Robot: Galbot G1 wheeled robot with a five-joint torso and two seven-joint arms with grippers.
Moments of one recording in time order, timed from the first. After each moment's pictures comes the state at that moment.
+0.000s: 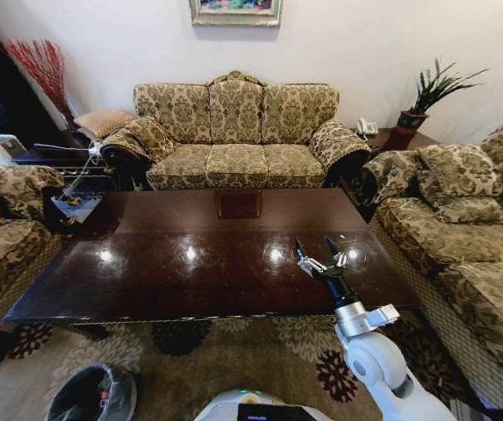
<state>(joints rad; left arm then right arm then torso) 1.36 -1.35 -1.17 -0.80 -0.98 -0.15 -0.34 -1.46 1.09 0.37 2.22 0.58 0.17 0.04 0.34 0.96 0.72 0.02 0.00</state>
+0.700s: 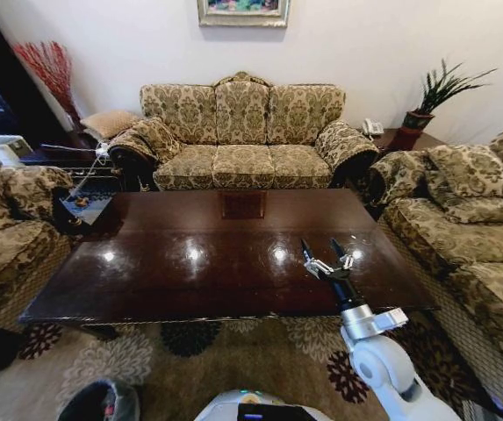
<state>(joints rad) 1.34 -1.37 -1.20 -0.70 -0.94 -0.09 -0.35 -1.50 1.07 0.43 2.21 0.61 0.20 0.02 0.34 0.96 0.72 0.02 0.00</state>
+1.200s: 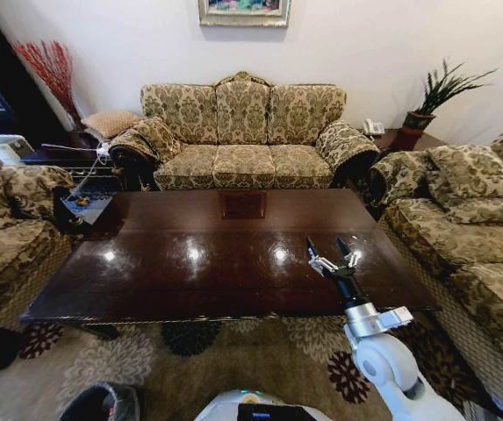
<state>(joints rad) 1.44 -1.43 -1.22 -0.85 -0.93 0.00 -0.27 -1.51 1.08 0.44 2.21 0.63 0.21 0.02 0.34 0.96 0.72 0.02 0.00</state>
